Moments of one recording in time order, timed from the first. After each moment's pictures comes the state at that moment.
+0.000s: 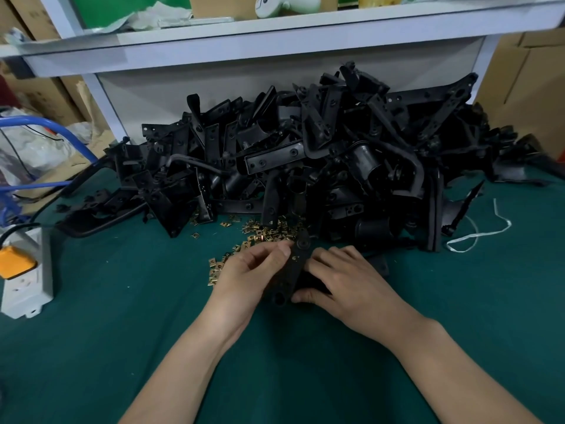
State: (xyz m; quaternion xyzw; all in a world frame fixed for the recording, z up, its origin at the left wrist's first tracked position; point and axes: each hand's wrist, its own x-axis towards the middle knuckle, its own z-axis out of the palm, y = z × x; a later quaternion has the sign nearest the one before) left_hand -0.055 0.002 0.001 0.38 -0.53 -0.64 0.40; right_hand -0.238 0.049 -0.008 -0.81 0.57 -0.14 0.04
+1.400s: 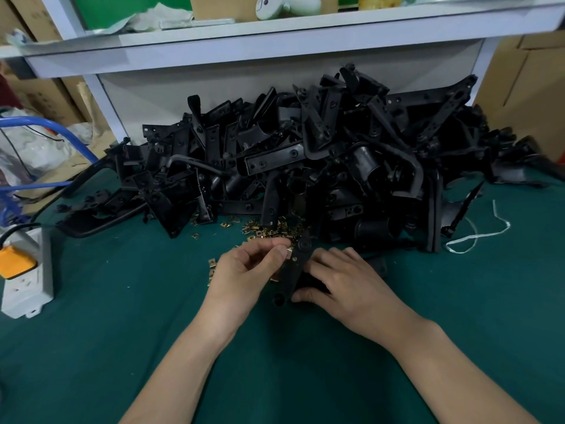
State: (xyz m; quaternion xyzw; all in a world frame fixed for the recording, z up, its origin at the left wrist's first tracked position) left_hand -0.050 0.002 0.003 0.40 -0.59 -0.56 0.42; right_hand -0.238 0.049 -0.010 -0.80 0.58 -0.13 0.05
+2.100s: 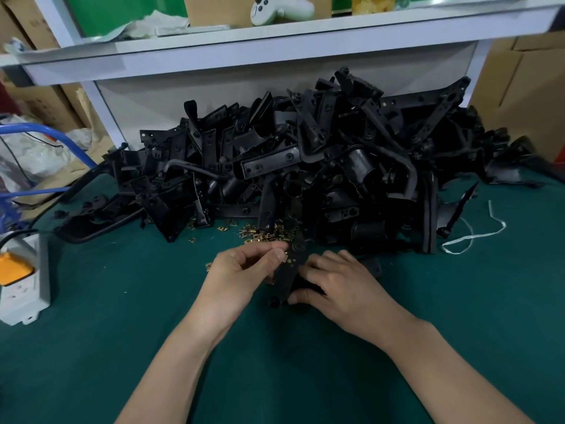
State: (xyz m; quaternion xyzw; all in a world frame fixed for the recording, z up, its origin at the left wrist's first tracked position) left_hand -0.044 -0.006 0.006 0.41 -0.62 -0.54 0.38; right_hand -0.238 0.045 -0.013 -0.80 0.57 -0.16 0.06
